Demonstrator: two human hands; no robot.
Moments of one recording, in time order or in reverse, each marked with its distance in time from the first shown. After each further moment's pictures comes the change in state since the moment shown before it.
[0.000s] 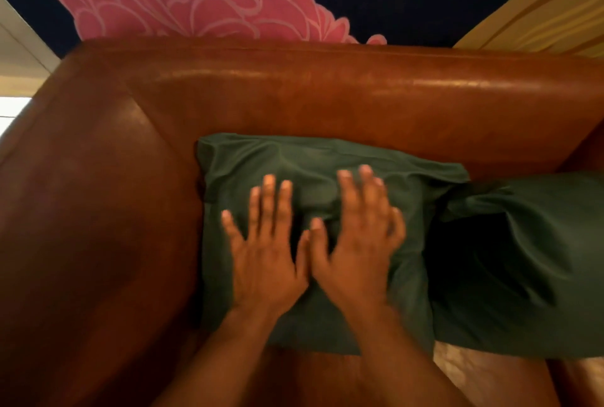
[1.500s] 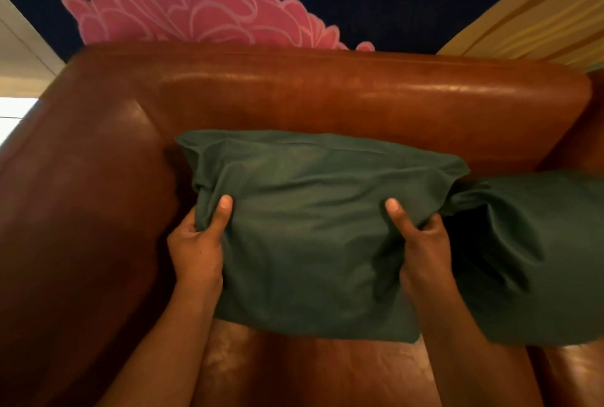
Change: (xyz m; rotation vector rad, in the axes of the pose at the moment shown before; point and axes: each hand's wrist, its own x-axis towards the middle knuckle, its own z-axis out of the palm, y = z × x) left_hand 0.015 -0.041 -0.038 -1.307 0.371 -0.719; right_hand 0.024 0.072 -0.049 1.228 0.025 0.801
